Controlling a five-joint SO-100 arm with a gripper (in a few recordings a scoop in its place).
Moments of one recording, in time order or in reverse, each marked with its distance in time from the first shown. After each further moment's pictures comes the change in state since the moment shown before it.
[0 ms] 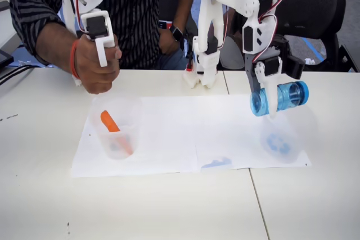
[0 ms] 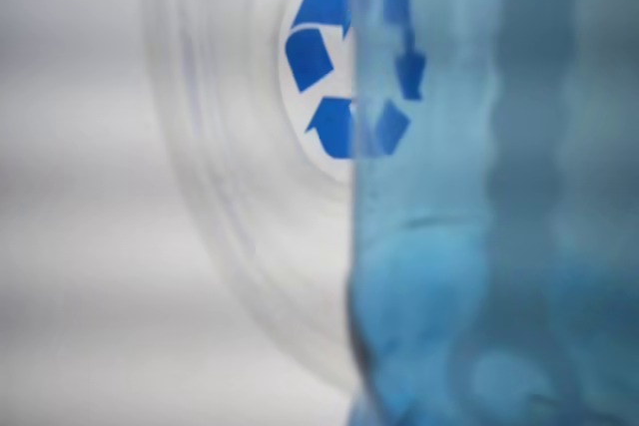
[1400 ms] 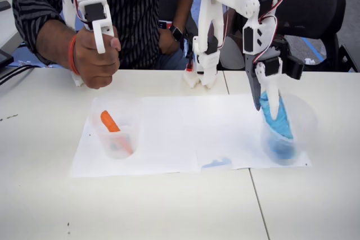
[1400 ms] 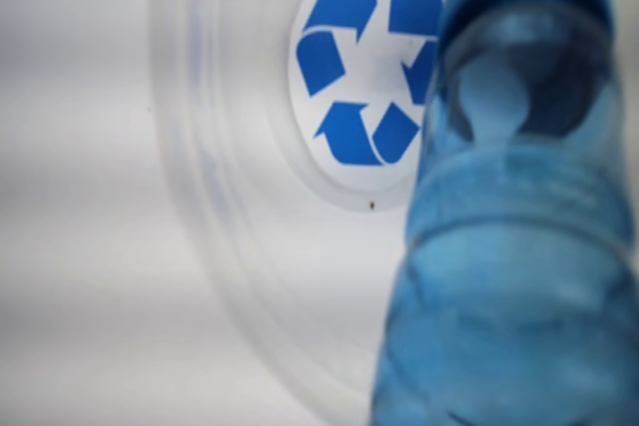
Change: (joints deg) arm -0.1 0.0 0.0 0.1 0.0
